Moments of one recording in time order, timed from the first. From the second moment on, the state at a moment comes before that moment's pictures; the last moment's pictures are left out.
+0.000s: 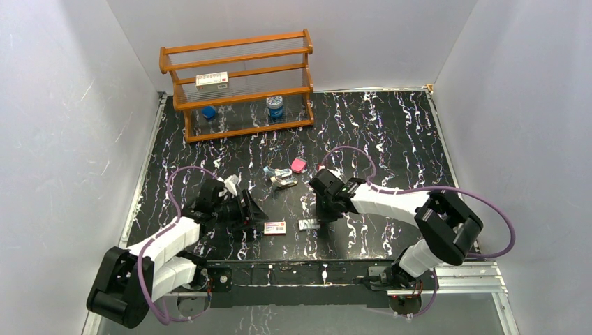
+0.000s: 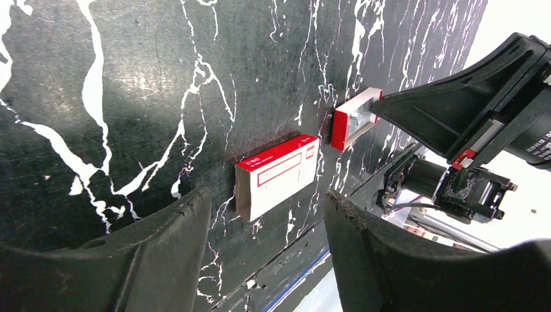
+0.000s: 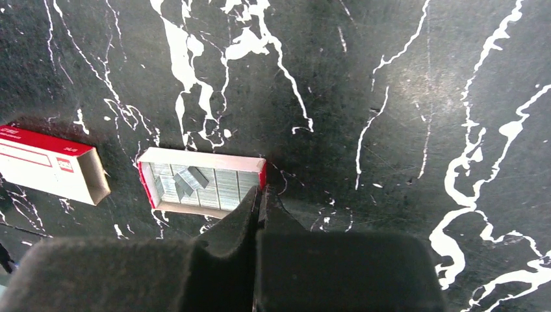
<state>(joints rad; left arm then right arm) -0.35 1.04 0.30 -0.11 0.53 -0.76 0.90 1.50 0.81 -0.48 0.04 0.77</state>
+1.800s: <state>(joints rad) -0.50 1.14 0.28 0.07 0.47 -0.85 1.05 1.57 0.90 -0.51 0.15 0.94</state>
